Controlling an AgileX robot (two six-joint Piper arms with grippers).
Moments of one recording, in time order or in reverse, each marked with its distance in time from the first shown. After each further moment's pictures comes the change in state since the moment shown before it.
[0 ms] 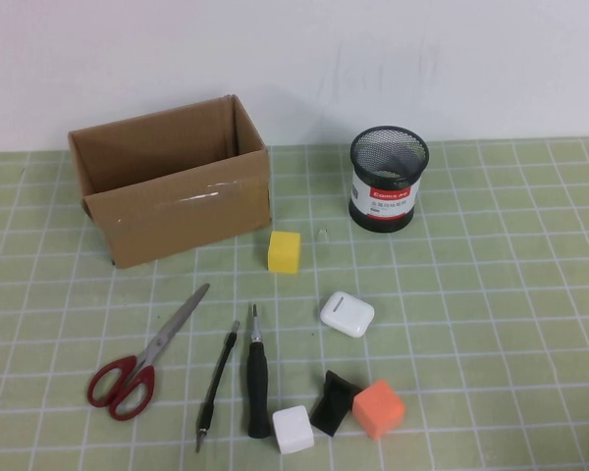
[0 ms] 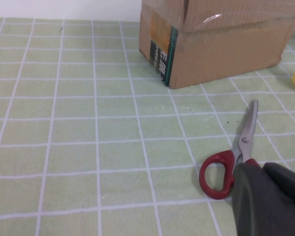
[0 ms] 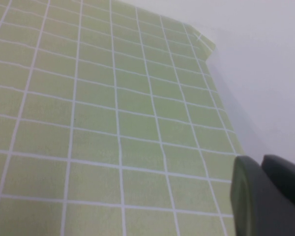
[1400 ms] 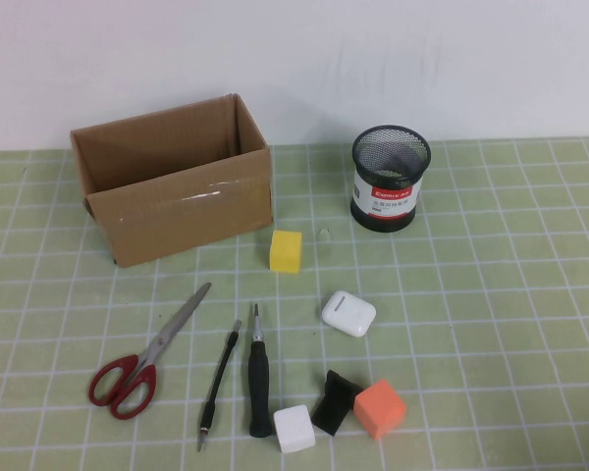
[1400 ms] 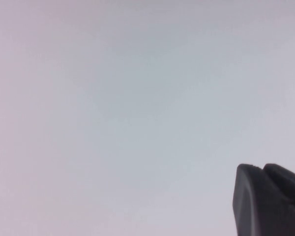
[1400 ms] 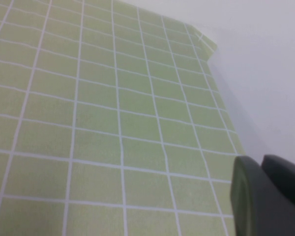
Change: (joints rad) right arm 0.000 0.000 0.000 0.000 0.000 0.000; left arm 0.000 -0.005 -0.013 0.000 -1.158 -0.026
